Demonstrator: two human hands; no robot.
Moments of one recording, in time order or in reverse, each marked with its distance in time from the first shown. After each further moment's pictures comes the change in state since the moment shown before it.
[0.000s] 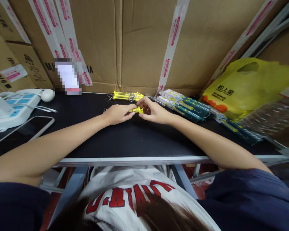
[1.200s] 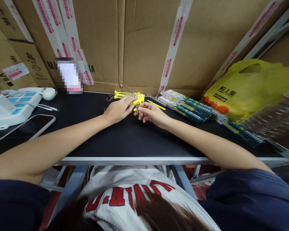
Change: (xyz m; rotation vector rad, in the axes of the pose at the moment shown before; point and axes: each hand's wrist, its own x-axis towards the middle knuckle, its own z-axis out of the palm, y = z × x) left_hand -0.001 0.004 0.001 -0.060 0.270 -0.095; right_hand 0.004 -0.008 0.027 0.829 0.117 0.427
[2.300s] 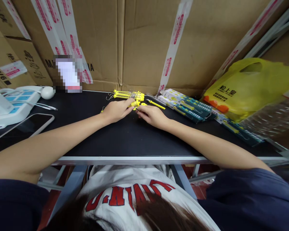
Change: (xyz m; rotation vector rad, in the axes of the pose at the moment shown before) left_hand 0.001 0.002 -0.004 0.195 -0.194 -0.082; right_hand -0.001 0.012 -0.015 -1.075 -0.029 -0.544
